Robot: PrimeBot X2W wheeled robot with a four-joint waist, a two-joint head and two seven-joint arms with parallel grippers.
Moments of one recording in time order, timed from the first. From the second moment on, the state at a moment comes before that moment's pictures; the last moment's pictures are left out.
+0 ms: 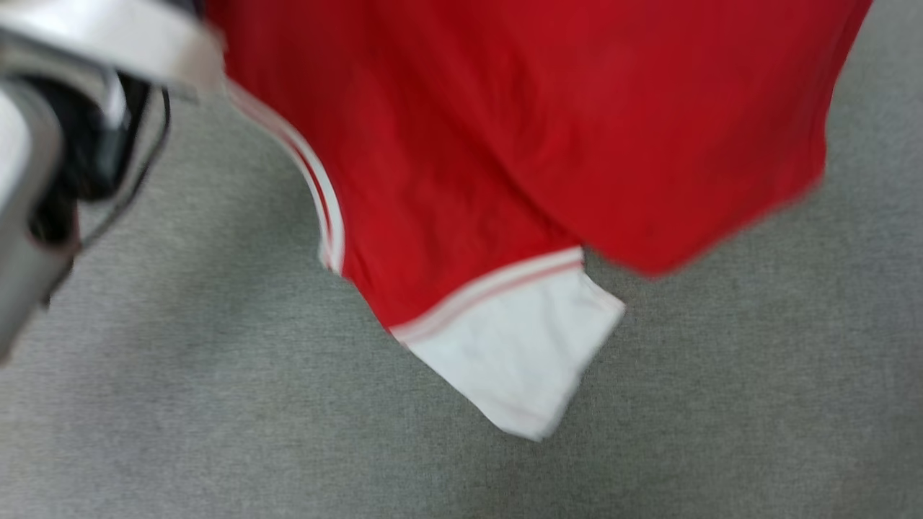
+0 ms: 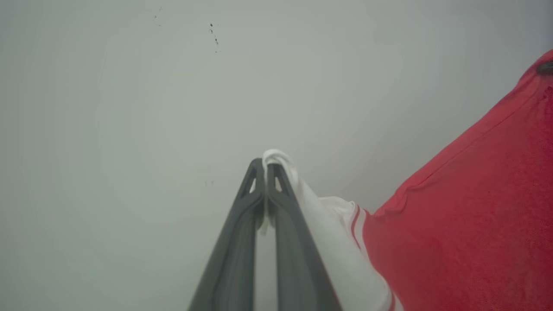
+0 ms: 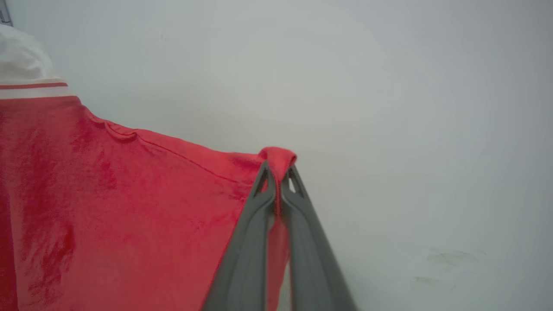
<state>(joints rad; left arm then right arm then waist) -1.10 0.76 -0.70 -0.06 -0.67 0.28 -0.04 -1.16 -0.63 0.41 0.10 0.55 0.13 0.45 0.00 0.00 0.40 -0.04</state>
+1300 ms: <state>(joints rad) -1.74 0.46 -0.72 0.57 -0.61 0.03 -0.11 -1.74 -0.43 0.64 0.76 0.41 0.13 0.10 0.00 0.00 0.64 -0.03</state>
